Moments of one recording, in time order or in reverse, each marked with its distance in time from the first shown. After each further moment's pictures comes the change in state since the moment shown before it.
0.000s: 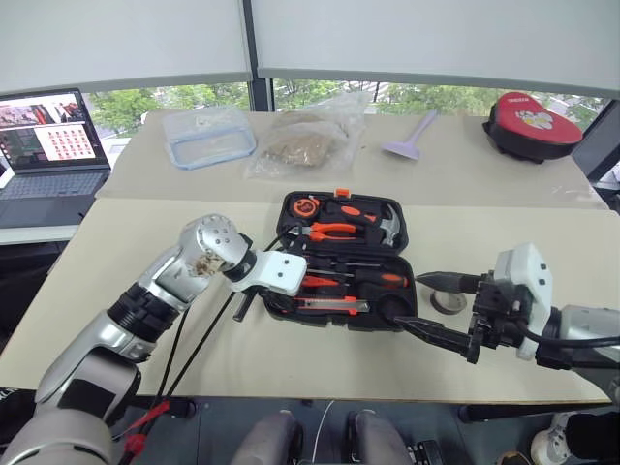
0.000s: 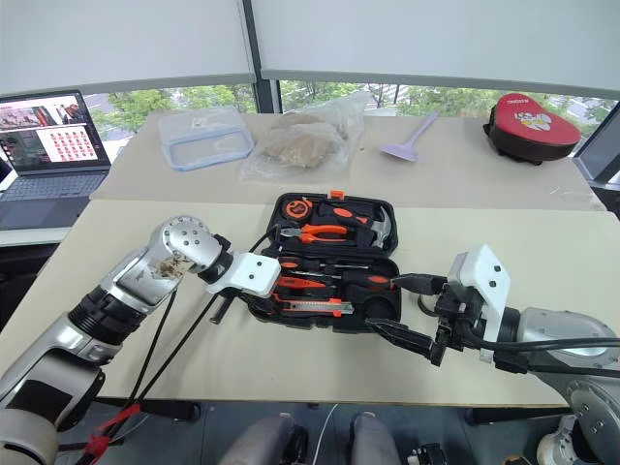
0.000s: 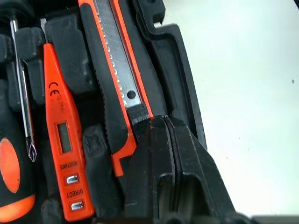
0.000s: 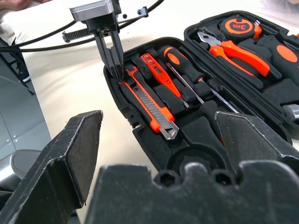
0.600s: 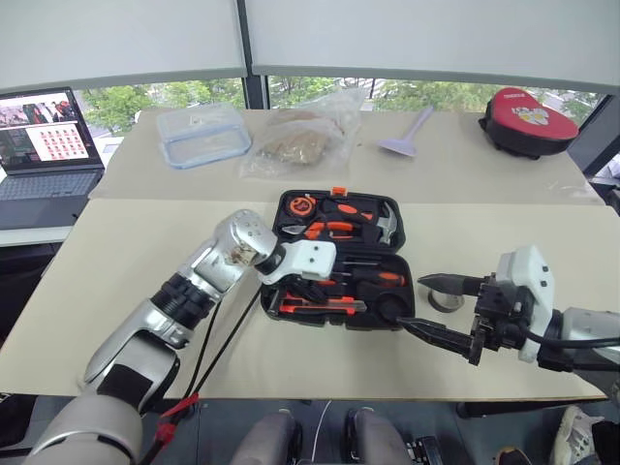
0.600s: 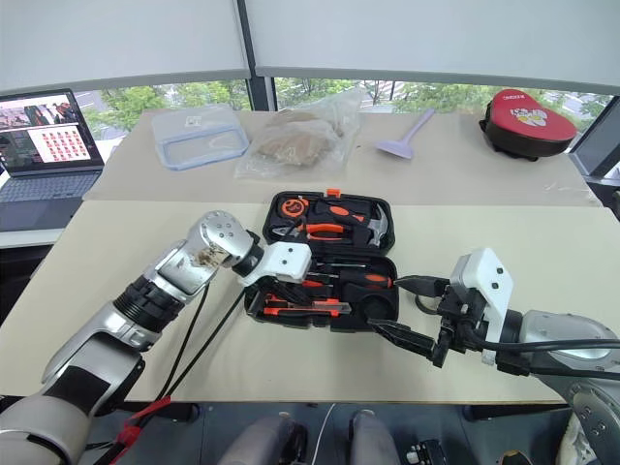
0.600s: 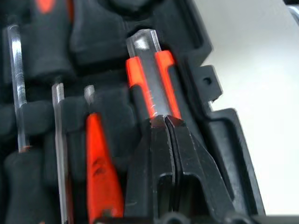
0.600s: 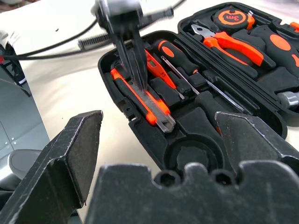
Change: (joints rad) left arm -0.082 -0.179 -0.037 0.145 0.009 -0.032 0.066; right arm 0.004 0.004 -0.009 0.001 0.000 0.000 -0.008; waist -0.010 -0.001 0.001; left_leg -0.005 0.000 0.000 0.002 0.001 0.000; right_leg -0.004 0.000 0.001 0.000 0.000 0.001
